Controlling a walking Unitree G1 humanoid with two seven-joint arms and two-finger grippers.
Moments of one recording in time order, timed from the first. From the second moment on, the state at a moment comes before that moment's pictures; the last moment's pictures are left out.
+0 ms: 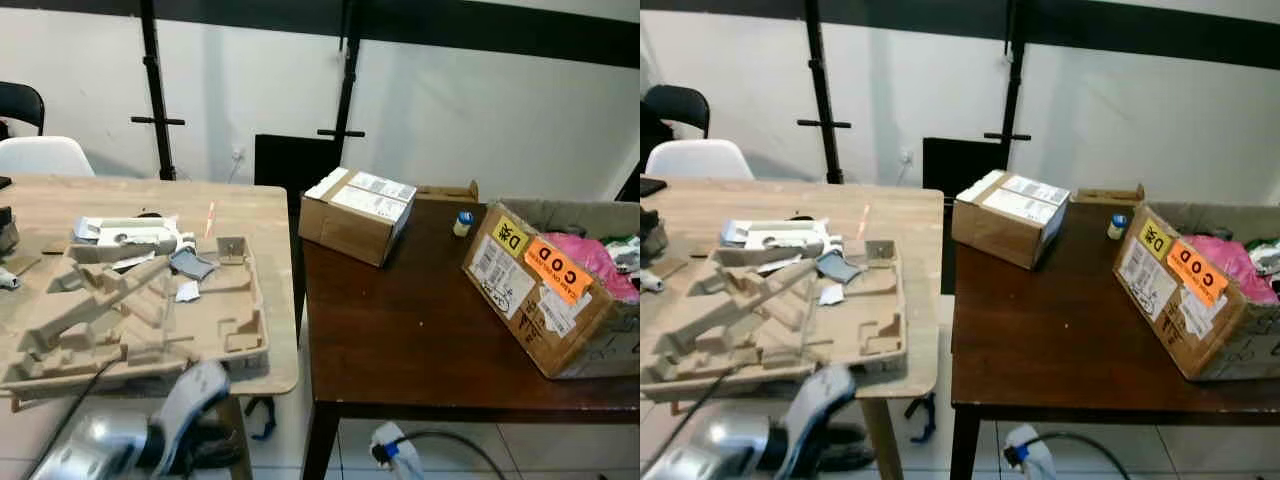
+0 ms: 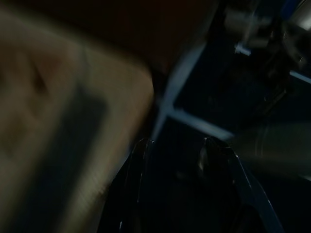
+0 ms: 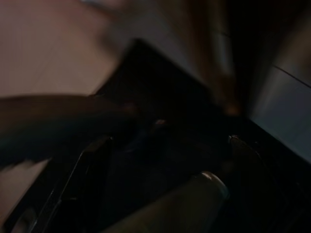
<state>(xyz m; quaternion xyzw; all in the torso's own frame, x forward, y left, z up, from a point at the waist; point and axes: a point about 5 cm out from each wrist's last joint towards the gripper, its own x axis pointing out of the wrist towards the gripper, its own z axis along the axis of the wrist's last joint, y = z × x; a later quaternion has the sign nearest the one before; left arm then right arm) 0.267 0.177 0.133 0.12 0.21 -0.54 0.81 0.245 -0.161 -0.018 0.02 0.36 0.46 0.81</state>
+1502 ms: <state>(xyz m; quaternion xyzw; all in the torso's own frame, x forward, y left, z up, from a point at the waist) 0.322 0.244 0.179 0.33 0.27 -0.37 0.83 0.368 -0.144 0.184 0.10 -0.01 0.37 0.92</state>
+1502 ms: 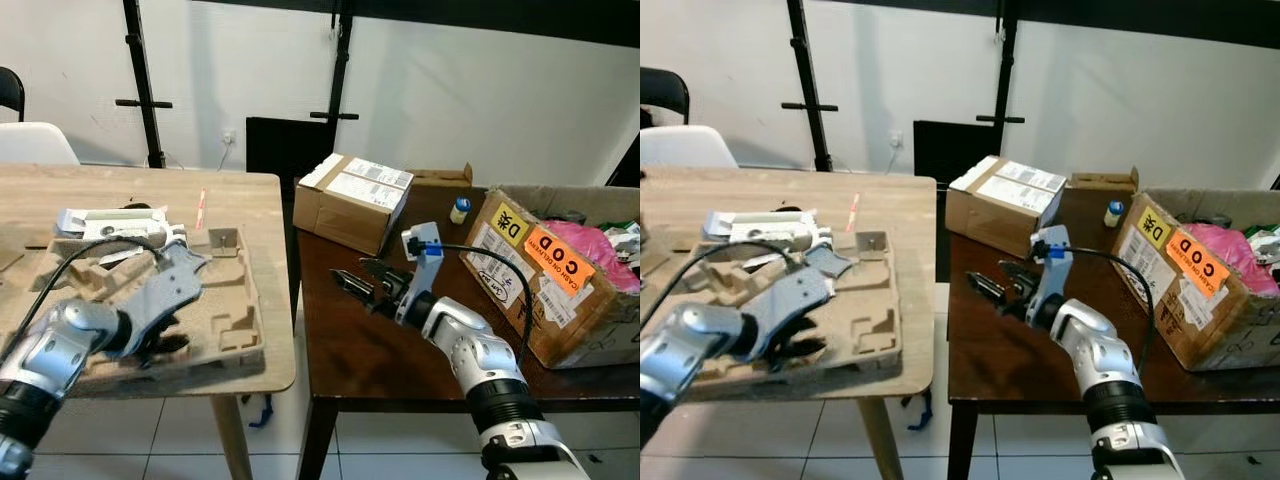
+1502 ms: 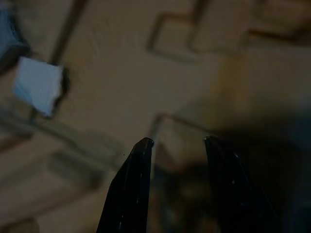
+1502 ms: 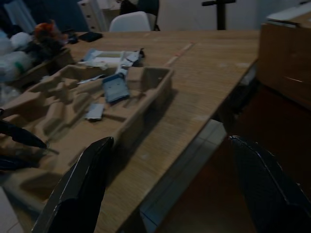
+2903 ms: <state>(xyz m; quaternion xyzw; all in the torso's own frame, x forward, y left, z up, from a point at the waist) 0.401 0.229 0.214 0.14 0.06 -0.09 0.98 0.374 -0.110 0.172 0.11 0.00 0.33 0.94</state>
